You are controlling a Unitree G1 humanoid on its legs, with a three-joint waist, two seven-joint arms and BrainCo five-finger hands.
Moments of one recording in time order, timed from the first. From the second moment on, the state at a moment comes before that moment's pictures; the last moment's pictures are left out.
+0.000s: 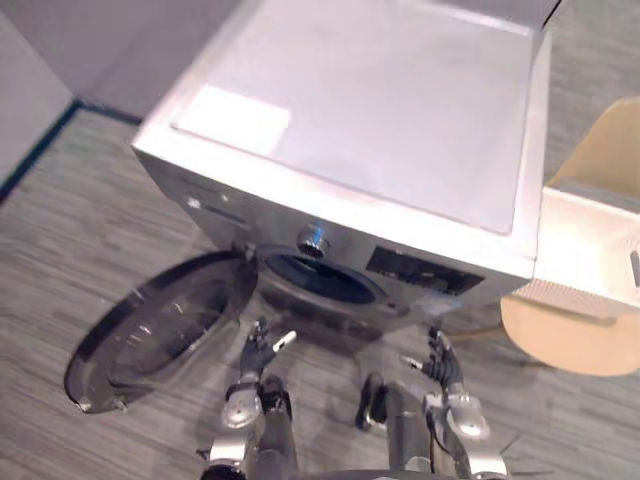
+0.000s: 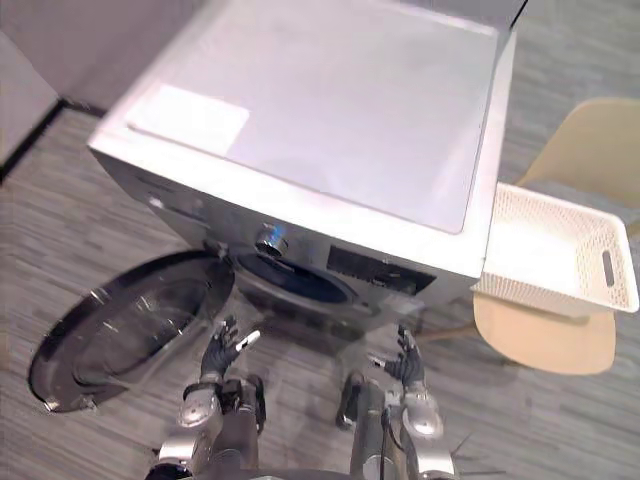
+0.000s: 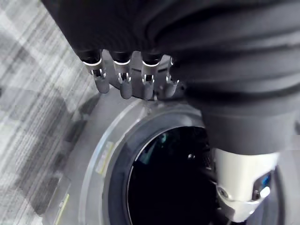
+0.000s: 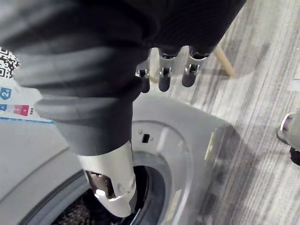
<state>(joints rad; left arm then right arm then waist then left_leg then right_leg) 0.08 0.03 -0.03 0.68 -0.10 -0.18 0.11 0.13 -0.05 -0.03 0.62 -0.01 -0.17 -0.12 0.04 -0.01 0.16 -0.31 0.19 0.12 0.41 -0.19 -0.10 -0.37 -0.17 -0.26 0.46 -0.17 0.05</state>
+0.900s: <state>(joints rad) 0.08 0.02 -0.03 0.77 0.00 -0.16 0.11 -0.06 -0.12 -0.03 0.94 0.00 -0.15 -0.15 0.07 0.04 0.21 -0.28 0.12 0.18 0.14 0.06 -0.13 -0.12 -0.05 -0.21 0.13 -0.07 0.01</state>
